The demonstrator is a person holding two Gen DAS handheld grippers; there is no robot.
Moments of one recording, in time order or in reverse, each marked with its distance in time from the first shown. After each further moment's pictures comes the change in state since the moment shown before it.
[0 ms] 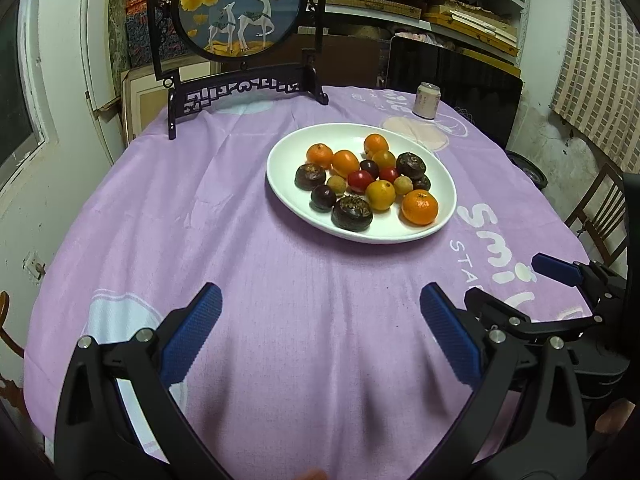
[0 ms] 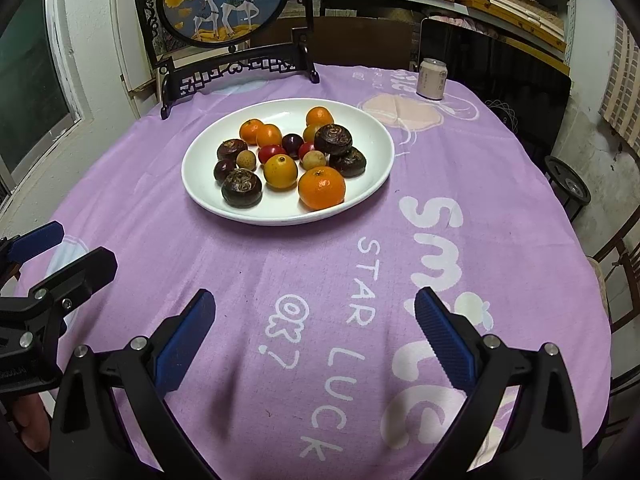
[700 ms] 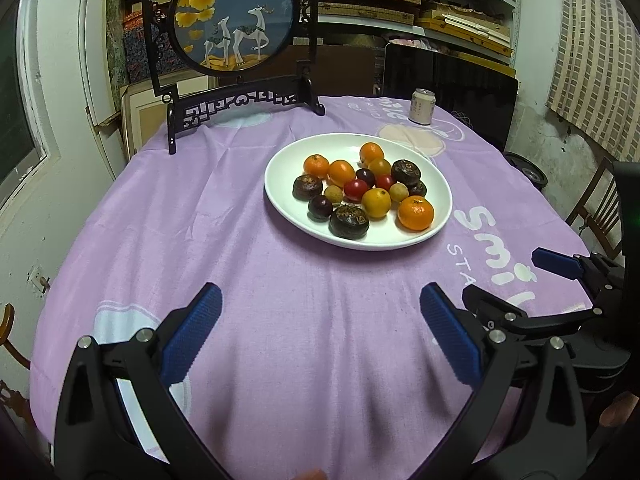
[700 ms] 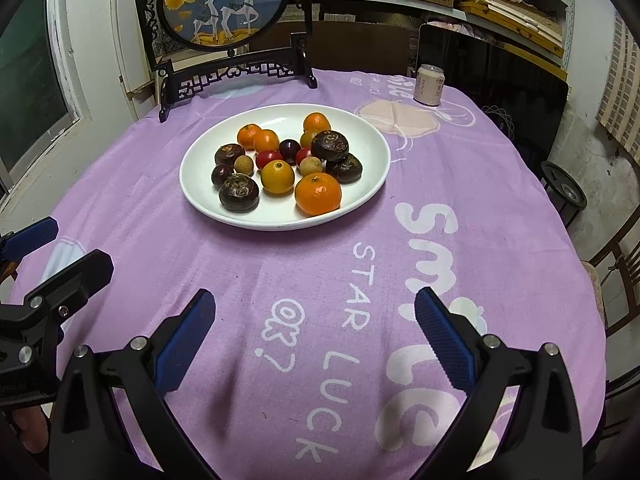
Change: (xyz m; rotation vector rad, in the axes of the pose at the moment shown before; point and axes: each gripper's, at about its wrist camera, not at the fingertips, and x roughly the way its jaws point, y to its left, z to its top) left arm -0.006 -0.005 0.000 0.035 -0.040 0.009; right arm -0.003 0.000 0.001 -0.007 -0.017 -0.016
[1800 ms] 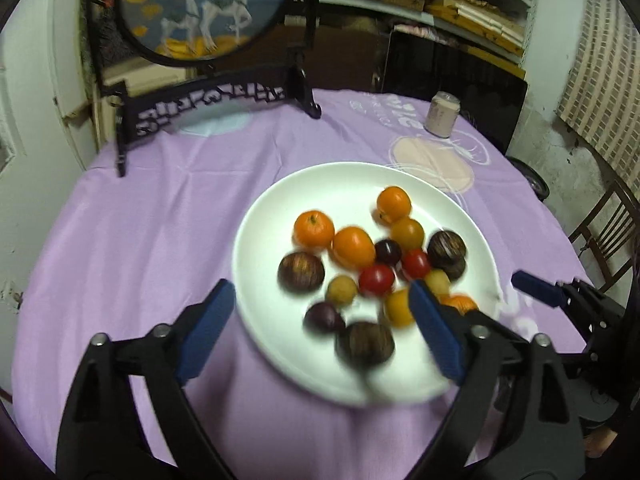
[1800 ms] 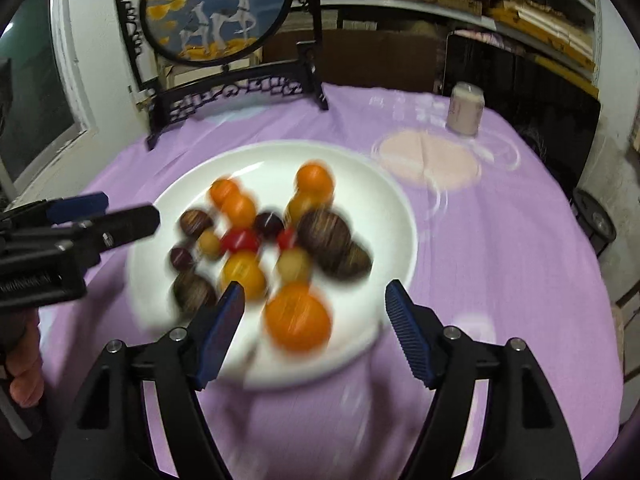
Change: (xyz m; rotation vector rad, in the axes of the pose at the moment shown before) left arm 0.110 0.013 0.090 -0.033 0.061 -0.062; right arm 0.076 -0.022 0.073 -0.028 -0.027 0.097
